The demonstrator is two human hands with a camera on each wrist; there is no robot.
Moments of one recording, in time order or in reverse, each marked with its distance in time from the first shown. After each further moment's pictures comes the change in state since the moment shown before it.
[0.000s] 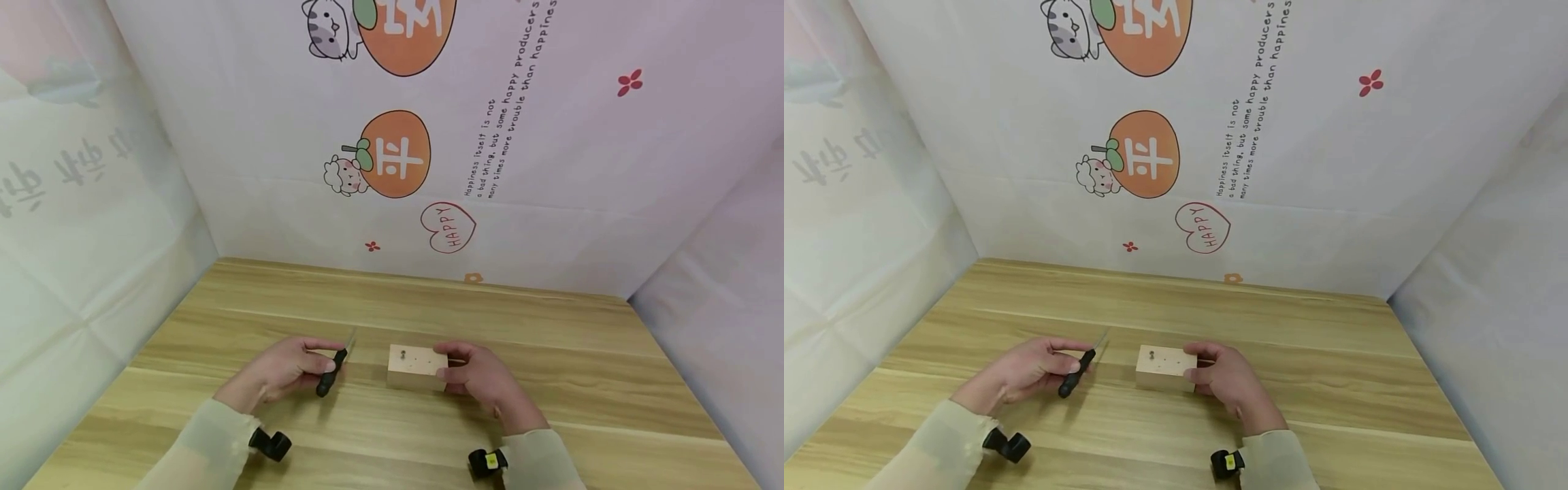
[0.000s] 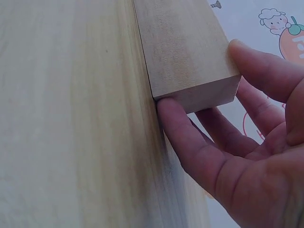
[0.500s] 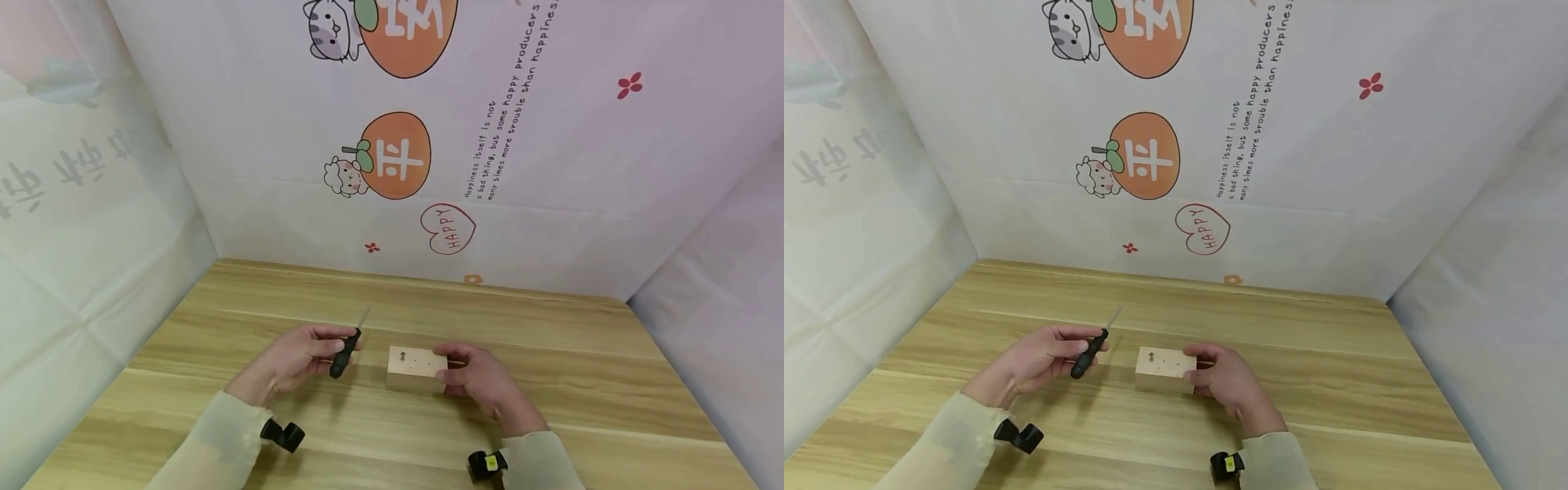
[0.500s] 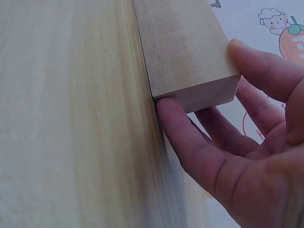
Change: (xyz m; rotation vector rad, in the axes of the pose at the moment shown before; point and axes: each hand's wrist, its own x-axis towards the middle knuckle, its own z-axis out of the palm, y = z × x) left_hand 0.011 0.016 0.016 -0.060 -0.050 0.122; right_hand 0.001 0.000 0.001 0.007 0.004 0.004
